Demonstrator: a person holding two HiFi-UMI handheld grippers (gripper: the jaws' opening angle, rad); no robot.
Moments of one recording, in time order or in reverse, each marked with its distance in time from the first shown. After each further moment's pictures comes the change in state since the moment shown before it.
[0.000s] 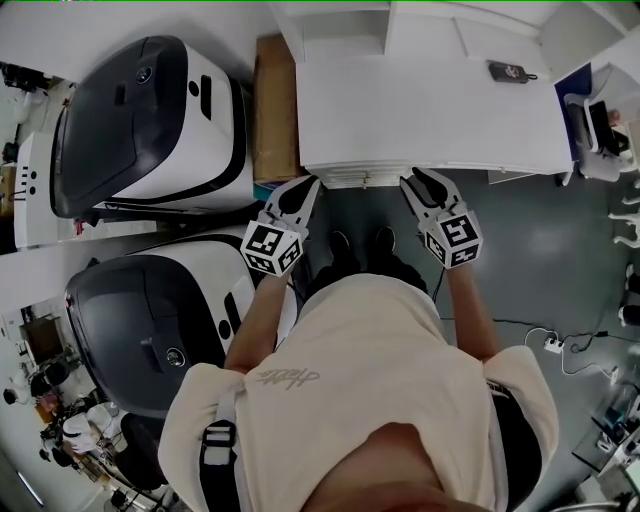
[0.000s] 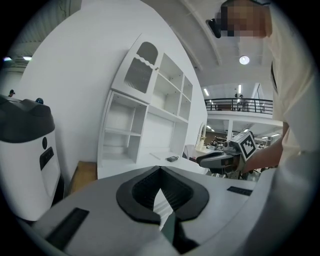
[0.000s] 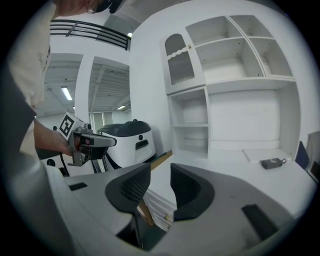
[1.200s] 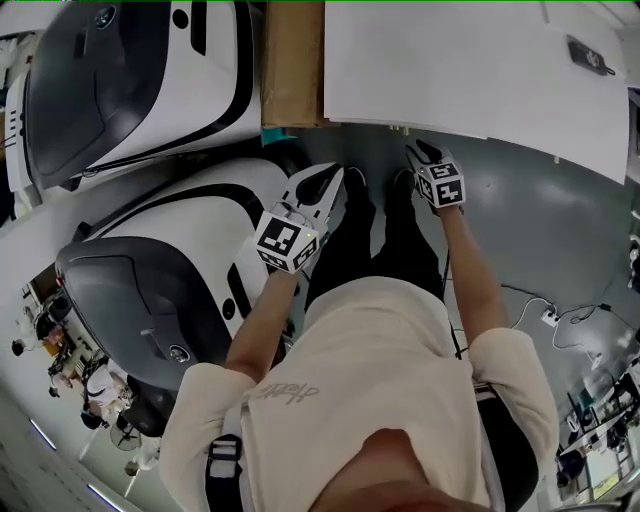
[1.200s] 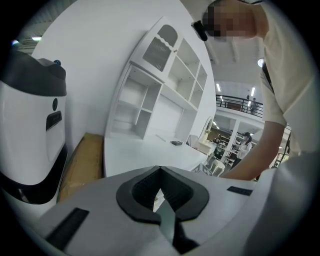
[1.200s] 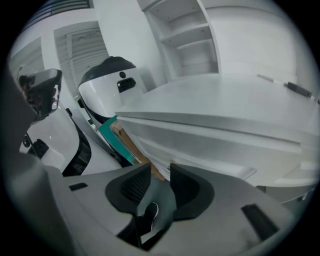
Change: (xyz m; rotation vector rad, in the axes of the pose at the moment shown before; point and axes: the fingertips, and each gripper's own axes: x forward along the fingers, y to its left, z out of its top) left arm 0.012 0.043 -0.101 -0.140 0.164 0.022; right arm 0.166 -0.013 -0.282 0.193 0.549 0.060
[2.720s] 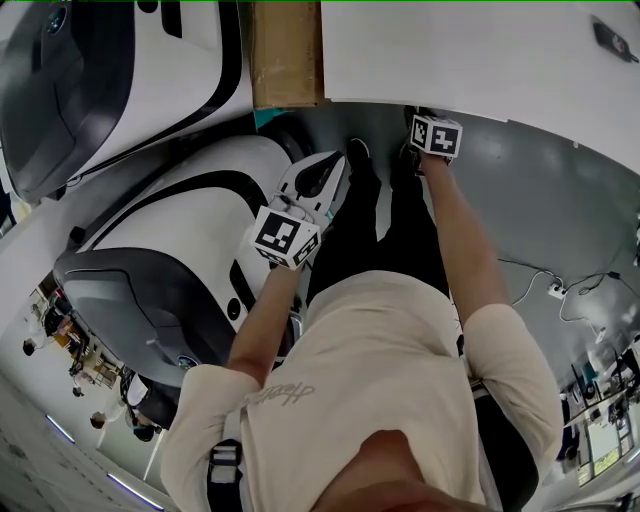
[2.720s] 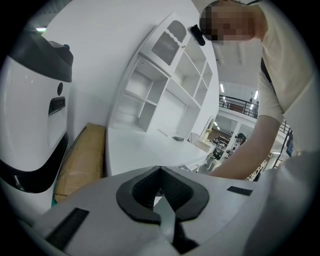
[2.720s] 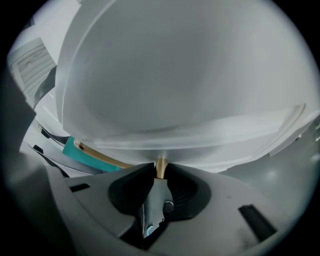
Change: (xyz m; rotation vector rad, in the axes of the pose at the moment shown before) left arm 0.010 0.027 -0.033 -0.061 0.037 -0.008; right arm 0.090 -0.031 -0.019 0.450 0.095 -0.128
